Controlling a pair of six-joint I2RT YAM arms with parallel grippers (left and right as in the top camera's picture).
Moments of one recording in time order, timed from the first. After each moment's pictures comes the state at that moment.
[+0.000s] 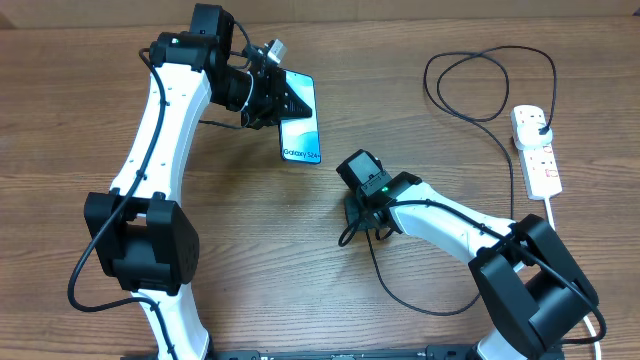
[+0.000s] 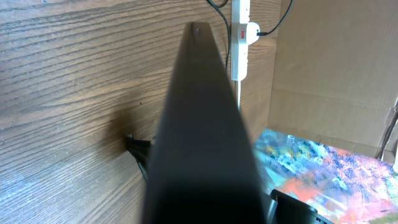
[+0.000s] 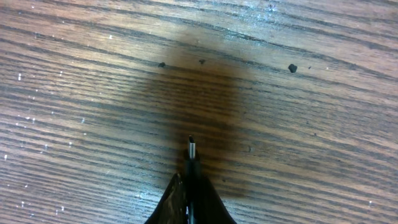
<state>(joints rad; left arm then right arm) -0.14 2.04 1.94 -1.24 0.94 -0.23 0.63 1.79 1.00 -0.55 0.07 0.47</state>
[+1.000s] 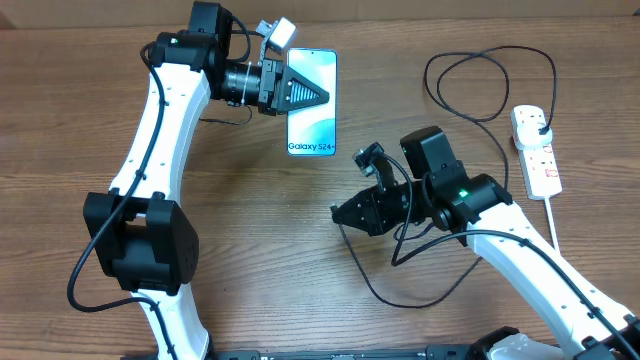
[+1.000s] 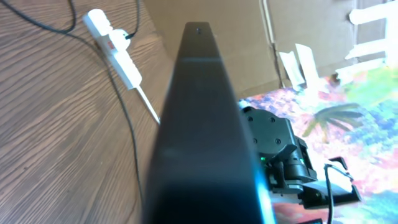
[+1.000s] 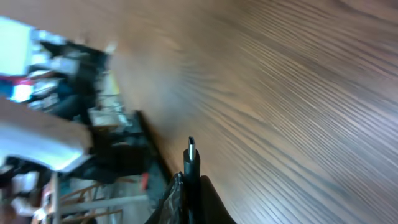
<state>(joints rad) -0.13 2.04 1.94 -1.21 1.41 0.11 0.45 1.39 0.96 -0.57 -0.87 0.18</state>
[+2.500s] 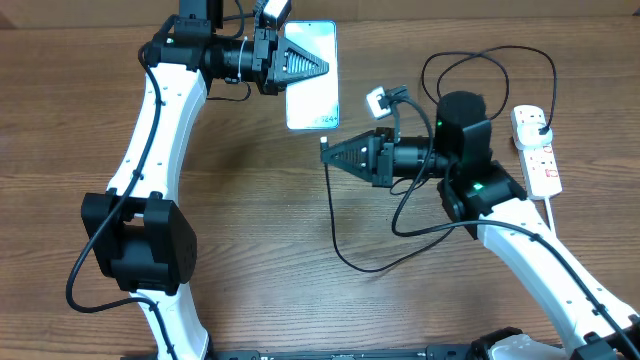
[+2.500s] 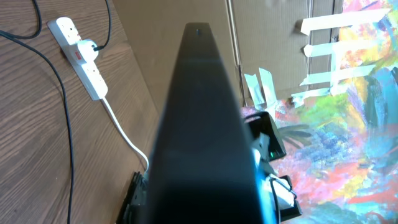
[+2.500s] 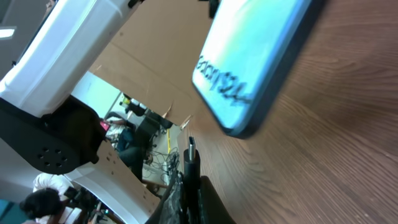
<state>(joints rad) -0.12 2.03 1.94 -0.80 1.53 -0.42 0.35 1.39 0.96 0.14 -1.09 0.62</state>
